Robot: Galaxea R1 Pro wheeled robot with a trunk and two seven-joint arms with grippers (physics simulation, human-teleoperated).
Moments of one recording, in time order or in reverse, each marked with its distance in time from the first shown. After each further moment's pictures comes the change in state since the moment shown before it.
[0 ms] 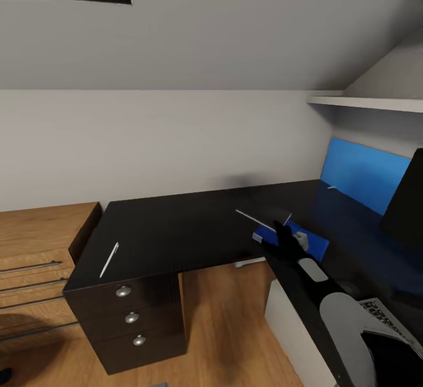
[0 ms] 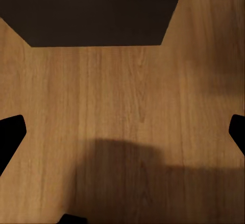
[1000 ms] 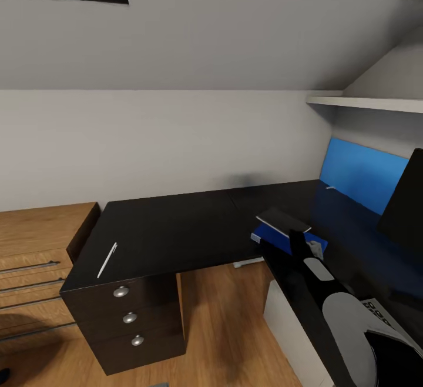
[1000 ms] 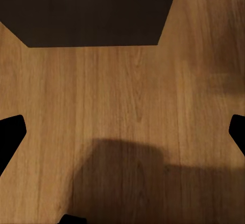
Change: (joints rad) left arm 0.000 0.000 -0.003 0.000 -0.002 0.000 0.001; right arm 0.001 -0.008 -0.071 -0.013 -0.059 -0.140 -0.267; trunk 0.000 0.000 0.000
